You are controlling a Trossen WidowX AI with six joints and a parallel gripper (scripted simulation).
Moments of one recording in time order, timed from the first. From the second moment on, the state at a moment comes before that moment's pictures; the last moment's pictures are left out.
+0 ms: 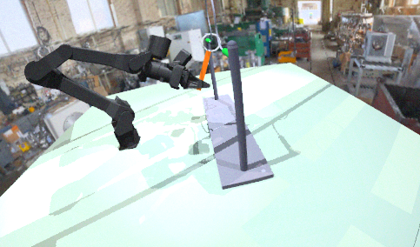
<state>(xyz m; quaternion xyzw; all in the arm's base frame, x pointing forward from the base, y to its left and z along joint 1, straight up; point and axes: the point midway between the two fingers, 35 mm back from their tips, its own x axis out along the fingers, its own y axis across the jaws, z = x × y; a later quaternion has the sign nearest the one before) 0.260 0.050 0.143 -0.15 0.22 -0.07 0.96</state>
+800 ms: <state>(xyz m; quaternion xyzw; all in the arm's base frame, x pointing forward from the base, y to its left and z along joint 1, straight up) 0.258 0.103 0.138 -0.02 0.24 -0.03 0.97</state>
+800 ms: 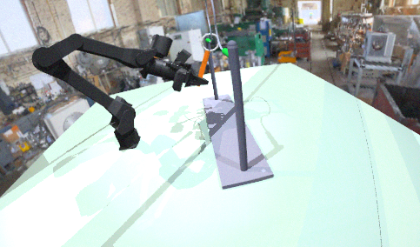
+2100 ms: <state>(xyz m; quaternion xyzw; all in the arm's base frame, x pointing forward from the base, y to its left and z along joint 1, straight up) 0.256 0.144 0.138 -0.01 0.23 -0.03 0.97</state>
